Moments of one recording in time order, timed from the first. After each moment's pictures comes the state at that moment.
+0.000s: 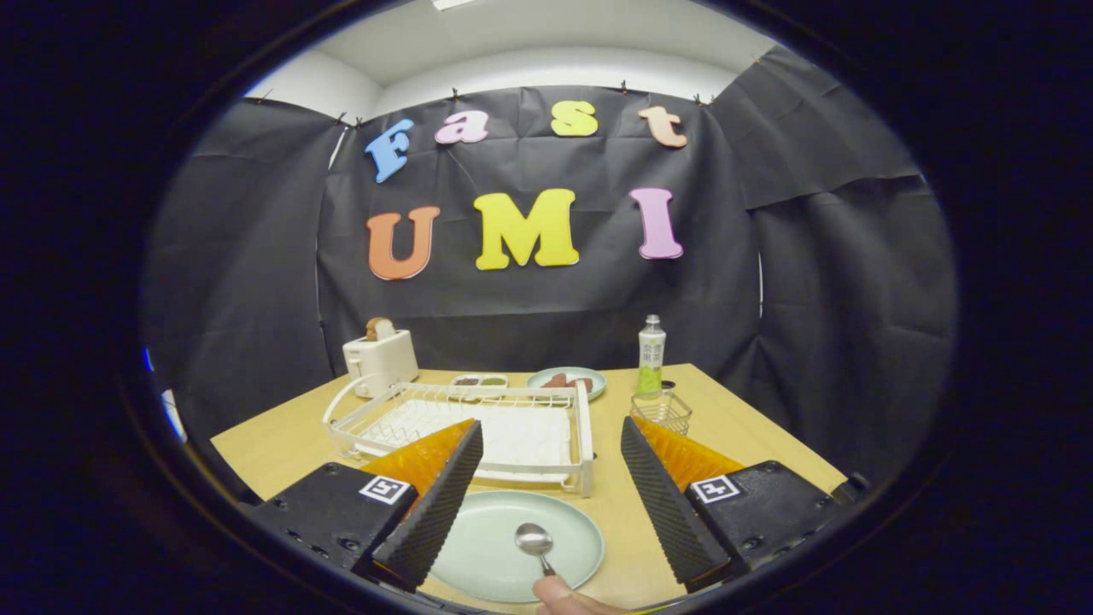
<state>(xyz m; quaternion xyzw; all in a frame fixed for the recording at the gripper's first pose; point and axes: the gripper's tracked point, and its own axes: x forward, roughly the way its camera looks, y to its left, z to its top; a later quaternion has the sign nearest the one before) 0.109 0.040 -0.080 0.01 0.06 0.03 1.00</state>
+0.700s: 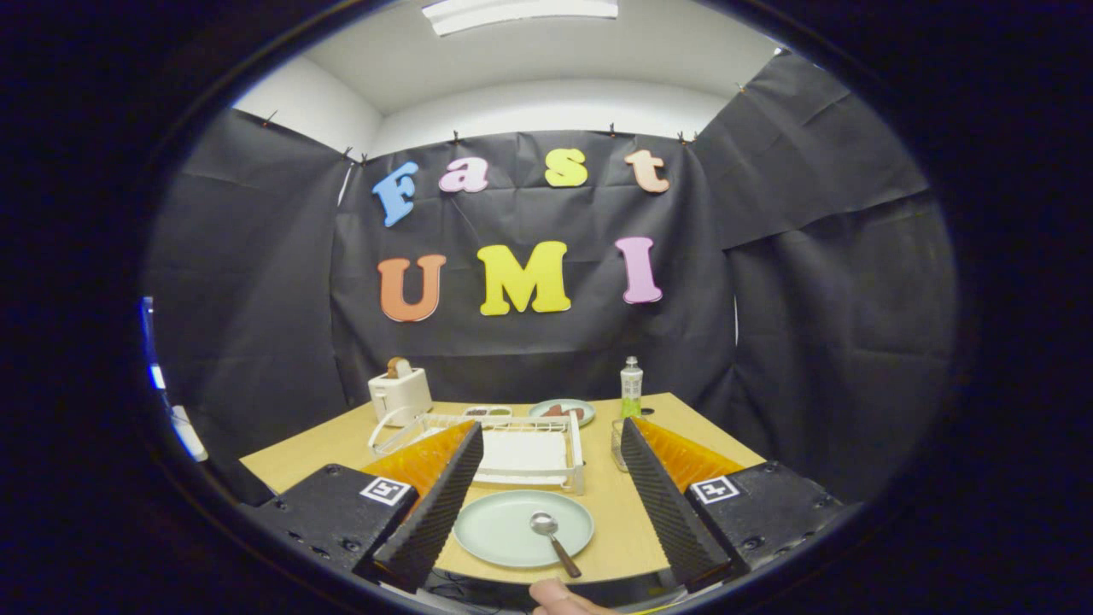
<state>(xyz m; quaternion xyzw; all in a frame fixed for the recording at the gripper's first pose) -0.015 0.041 -0.026 0.01 0.01 0.02 1.00</state>
